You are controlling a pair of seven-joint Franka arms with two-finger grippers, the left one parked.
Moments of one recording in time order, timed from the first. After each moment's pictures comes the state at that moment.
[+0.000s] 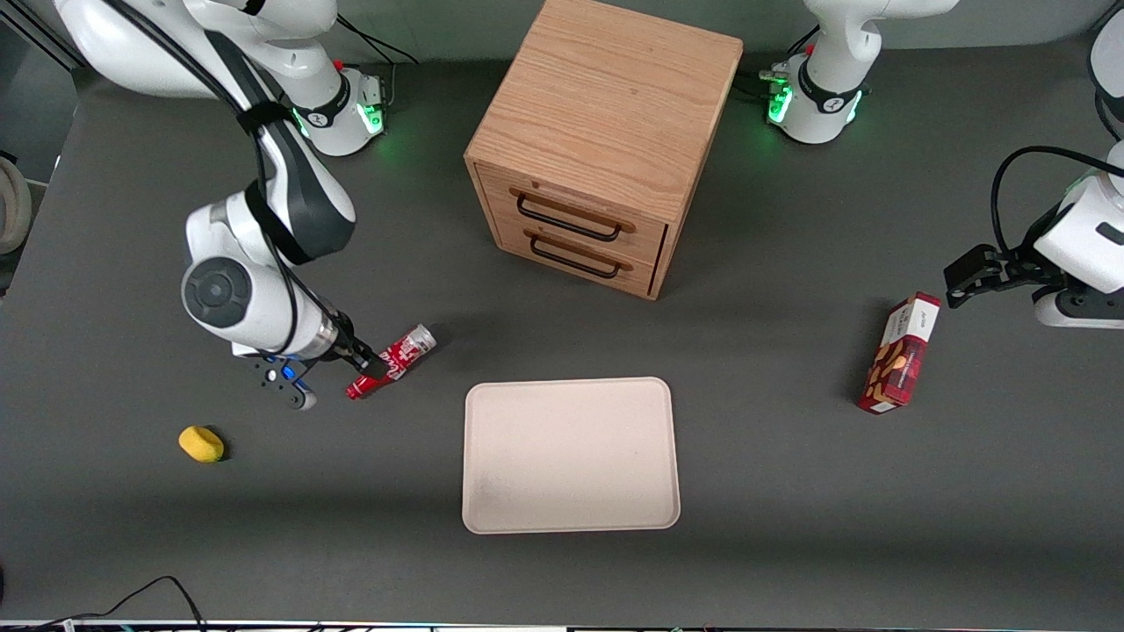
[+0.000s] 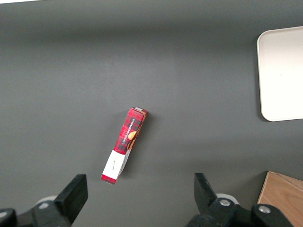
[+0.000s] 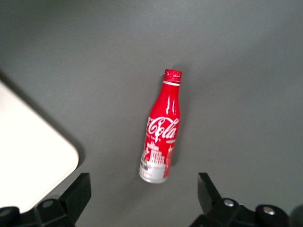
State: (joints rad) arm -0.01 0.42 0.34 -1.76 -0.09 2.02 1.10
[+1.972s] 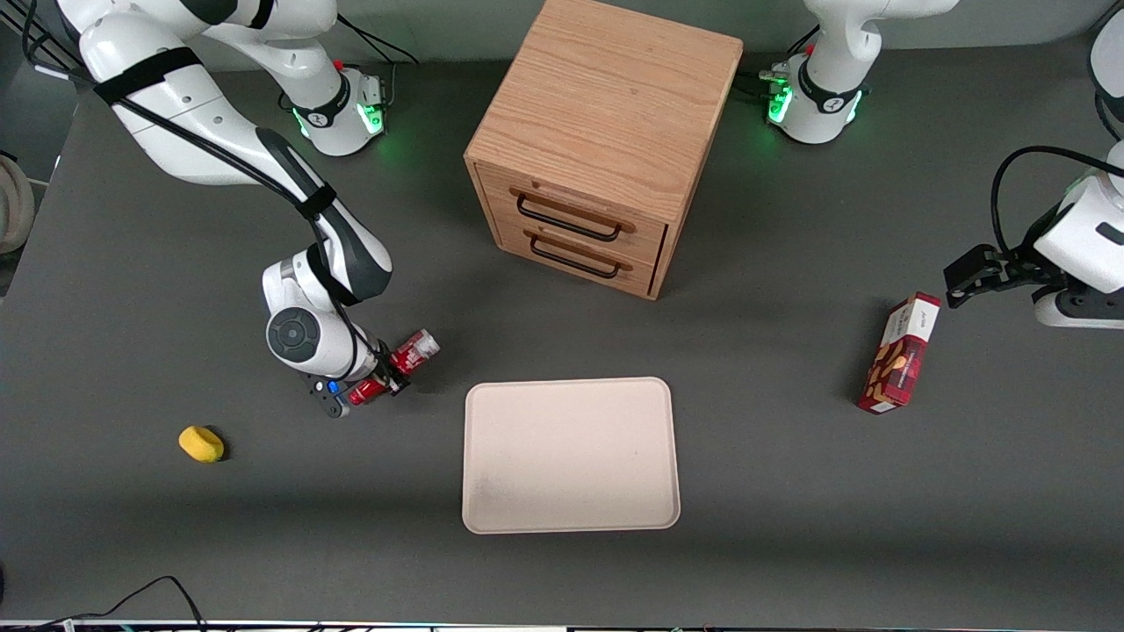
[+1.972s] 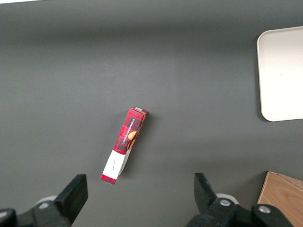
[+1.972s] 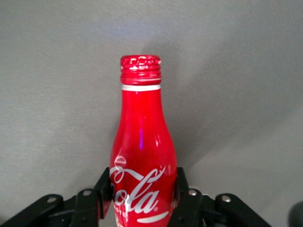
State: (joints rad) arm -0.01 0.60 0.31 -1.89 -0.18 2.34 1.28
